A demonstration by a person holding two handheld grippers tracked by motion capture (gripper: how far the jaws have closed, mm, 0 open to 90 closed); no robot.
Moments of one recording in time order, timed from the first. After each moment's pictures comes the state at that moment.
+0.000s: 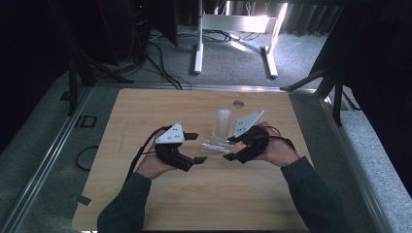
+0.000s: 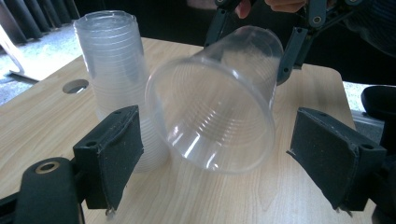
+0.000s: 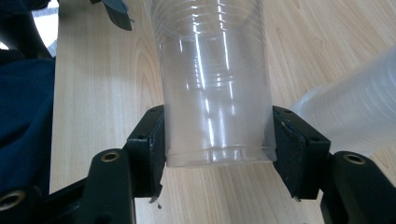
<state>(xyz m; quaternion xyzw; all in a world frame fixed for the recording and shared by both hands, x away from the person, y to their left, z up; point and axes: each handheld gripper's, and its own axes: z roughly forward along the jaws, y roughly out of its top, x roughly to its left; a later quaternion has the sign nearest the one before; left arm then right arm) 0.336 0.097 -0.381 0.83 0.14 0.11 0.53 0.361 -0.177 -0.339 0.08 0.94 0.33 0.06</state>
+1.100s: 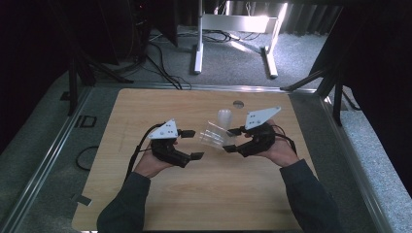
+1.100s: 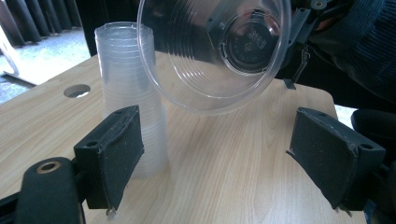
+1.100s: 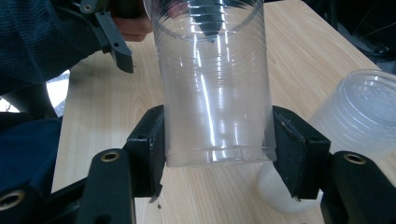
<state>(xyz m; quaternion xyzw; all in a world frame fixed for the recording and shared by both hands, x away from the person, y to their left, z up) 0.343 0.109 -0.381 0.81 0.16 0.09 0.56 0.365 -0.194 -0.334 0.10 0.89 0.44 0.07</state>
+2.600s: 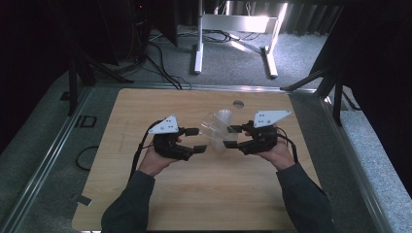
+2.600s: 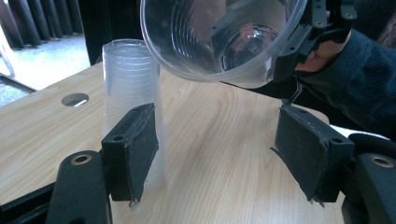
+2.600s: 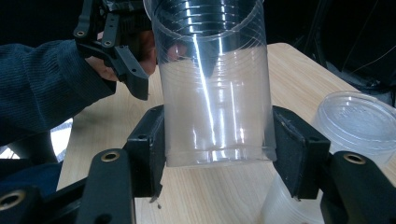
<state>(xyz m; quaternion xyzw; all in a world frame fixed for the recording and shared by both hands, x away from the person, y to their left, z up) 0.350 0.104 -0.377 0.79 0.18 0.07 0.59 0.367 -0.206 -0.345 0.12 0.83 0.54 0.06</state>
